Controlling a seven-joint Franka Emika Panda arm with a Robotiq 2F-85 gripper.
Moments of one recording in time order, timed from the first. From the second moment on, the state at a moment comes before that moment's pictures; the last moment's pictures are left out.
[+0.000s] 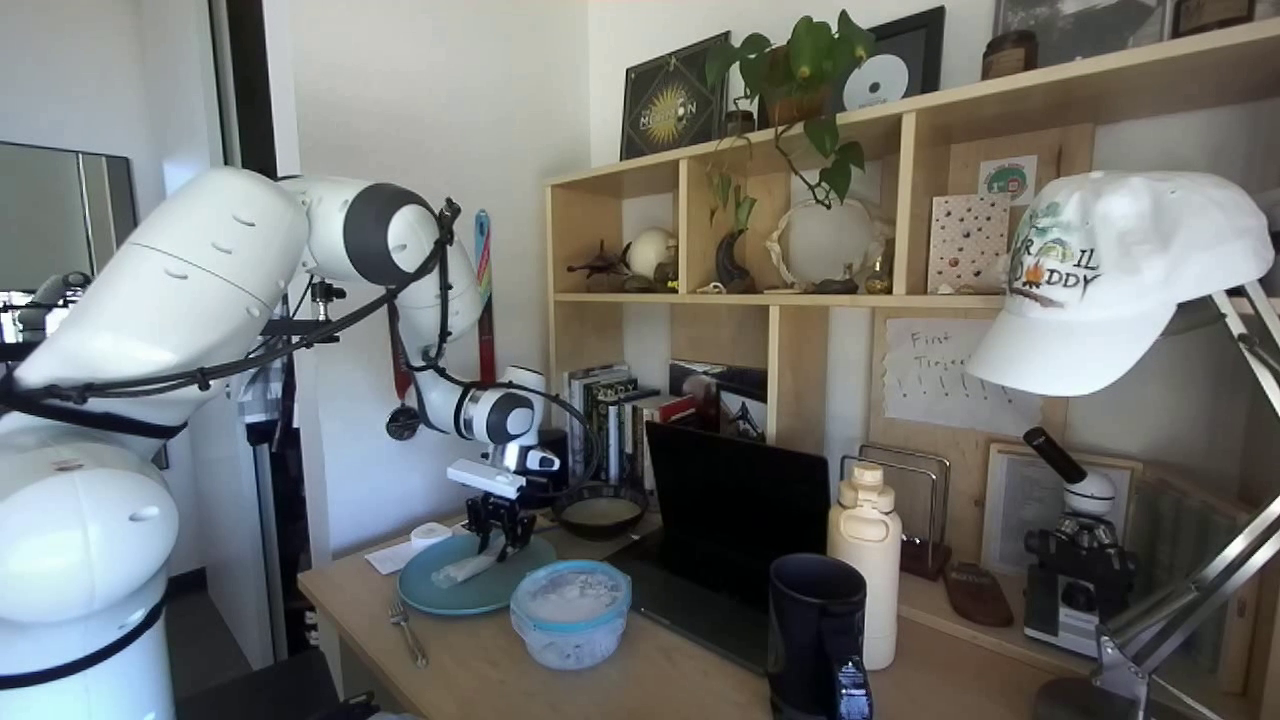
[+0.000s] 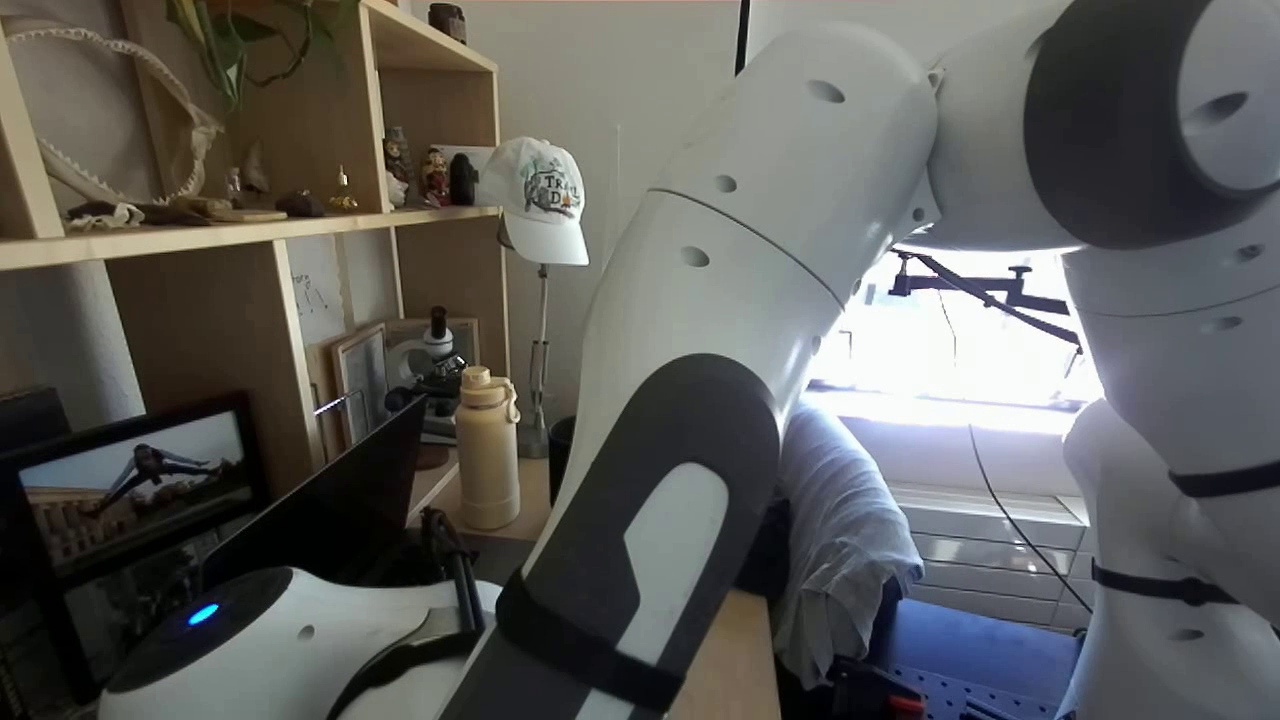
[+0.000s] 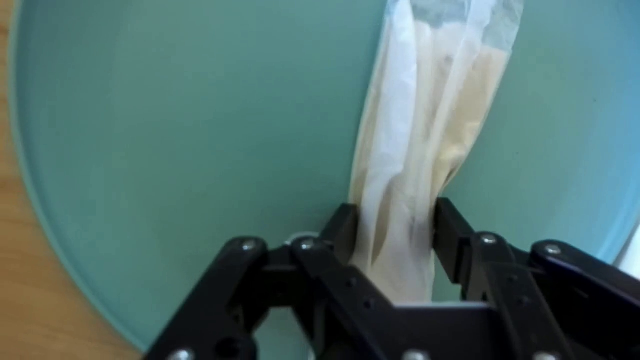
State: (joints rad) arm 0.28 0.58 0.24 -1.99 0.00 2.40 -0.05
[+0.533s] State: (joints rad) arm 0.25 0.52 0.25 -1.98 0.02 2.37 -0.06
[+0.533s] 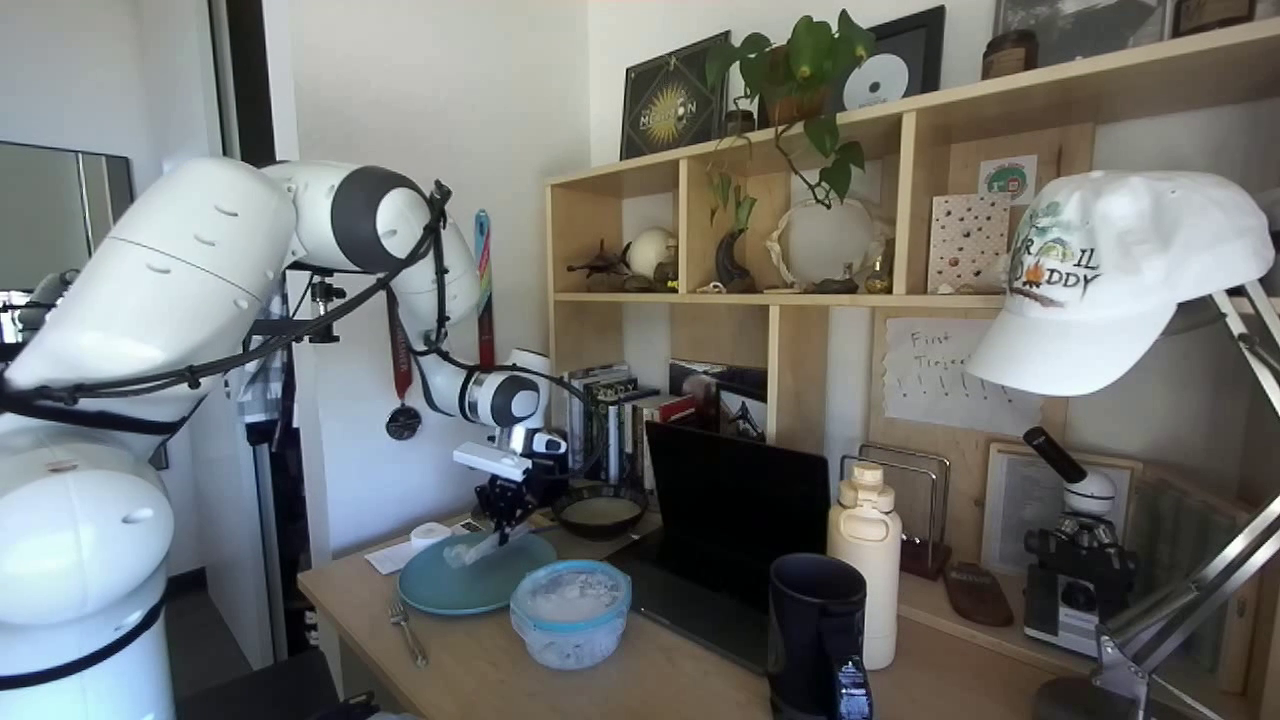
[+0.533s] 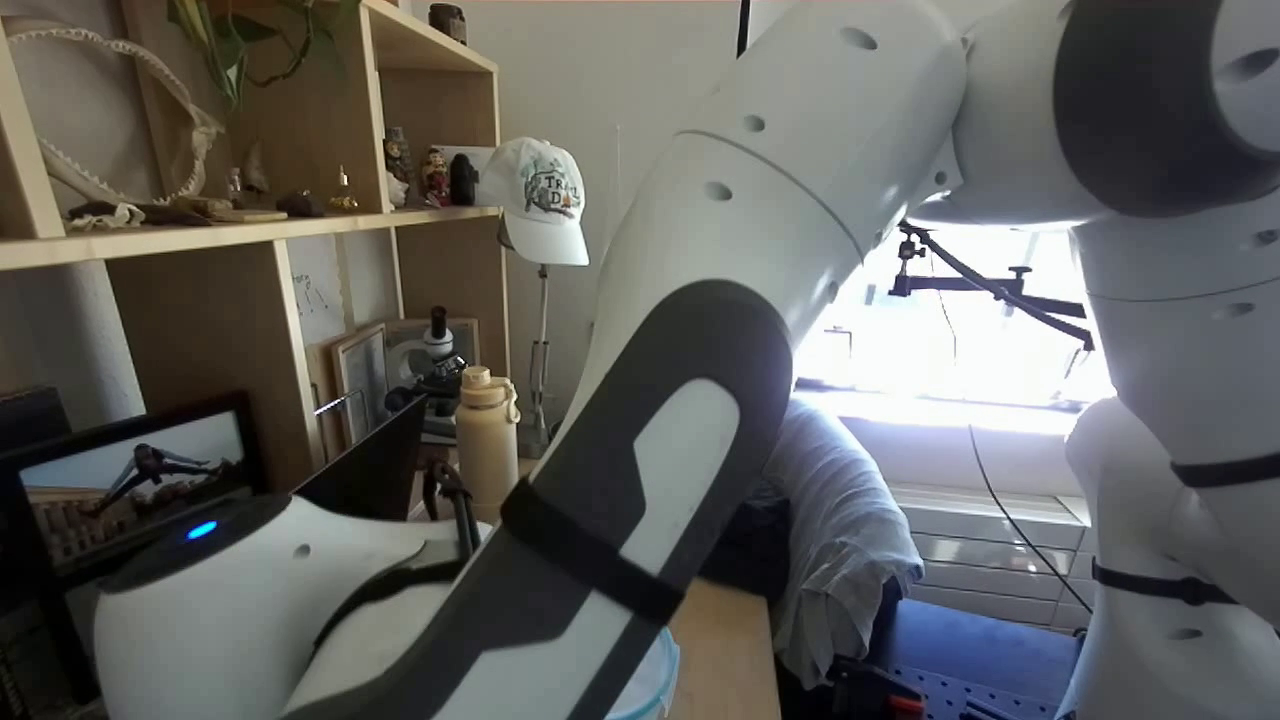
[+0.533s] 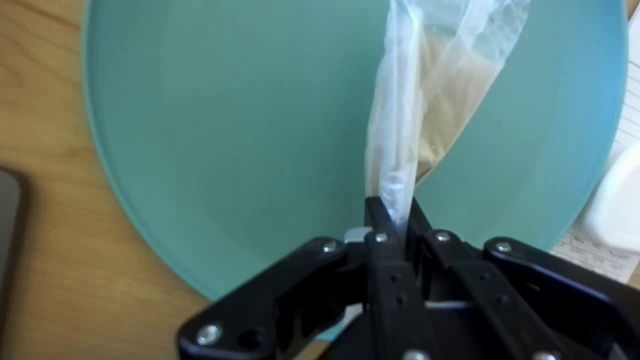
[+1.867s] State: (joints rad) arm 0.07 -0.48 0.14 -2.70 -0.11 1.95 0.36
